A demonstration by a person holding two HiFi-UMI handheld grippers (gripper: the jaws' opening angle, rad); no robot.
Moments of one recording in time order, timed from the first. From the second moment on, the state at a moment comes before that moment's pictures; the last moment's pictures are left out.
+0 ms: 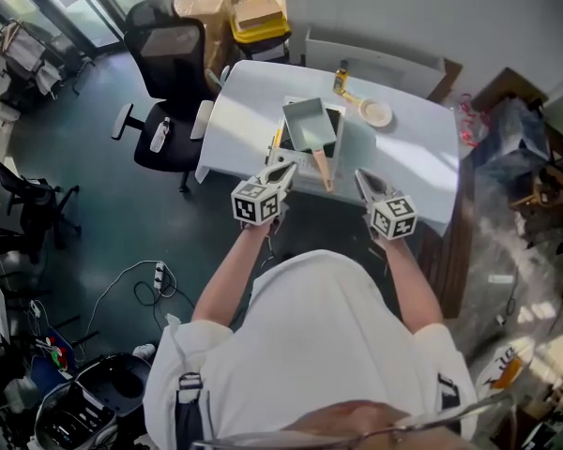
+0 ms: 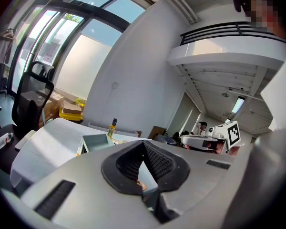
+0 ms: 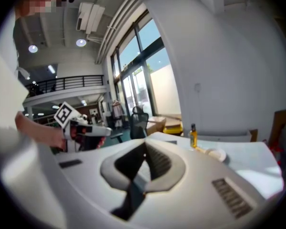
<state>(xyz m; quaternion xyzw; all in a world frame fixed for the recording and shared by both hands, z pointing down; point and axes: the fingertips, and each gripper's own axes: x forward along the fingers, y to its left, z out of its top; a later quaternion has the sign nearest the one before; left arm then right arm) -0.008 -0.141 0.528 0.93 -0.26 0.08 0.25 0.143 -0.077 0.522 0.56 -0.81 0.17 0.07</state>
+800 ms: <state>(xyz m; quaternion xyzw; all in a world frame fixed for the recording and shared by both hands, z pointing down) -0.003 -0.135 0.532 0.93 -0.26 0.09 0.25 0.146 -0.073 0.513 0.55 -0.82 0.16 0.07</state>
